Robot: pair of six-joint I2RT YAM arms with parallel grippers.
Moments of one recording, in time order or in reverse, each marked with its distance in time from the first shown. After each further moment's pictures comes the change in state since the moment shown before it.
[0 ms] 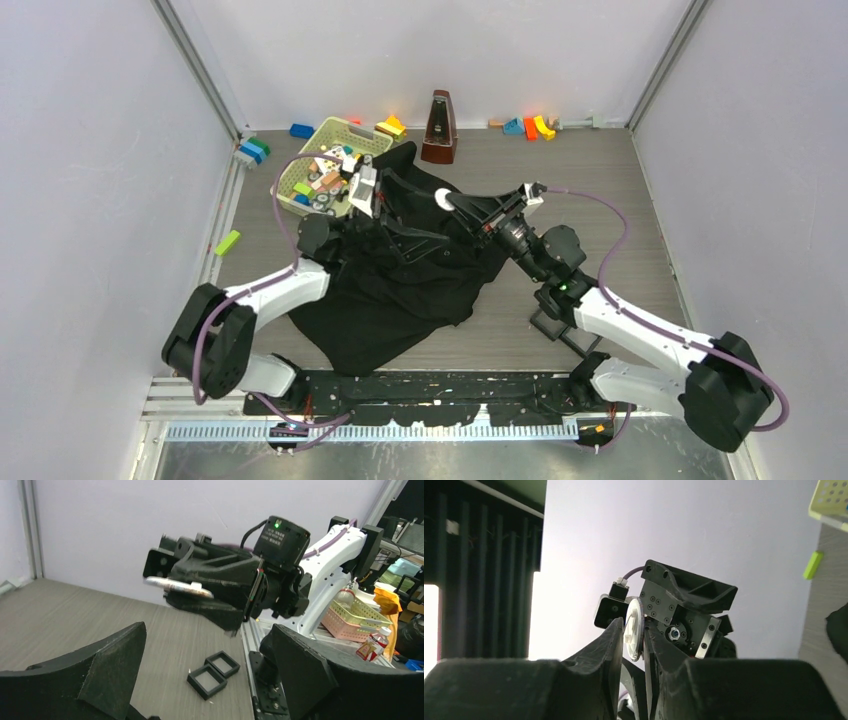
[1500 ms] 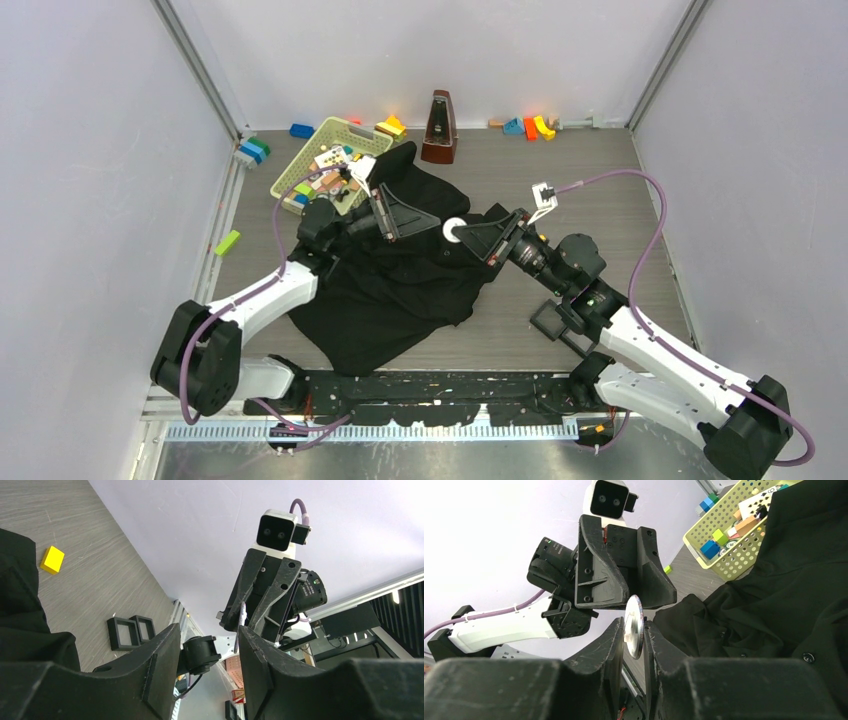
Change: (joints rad) left arm 0.047 -0.117 -0.016 -0.504 -0.104 -0.492; right arm -0.001 -0.247 0.000 -0.382 -0.111 -0.895
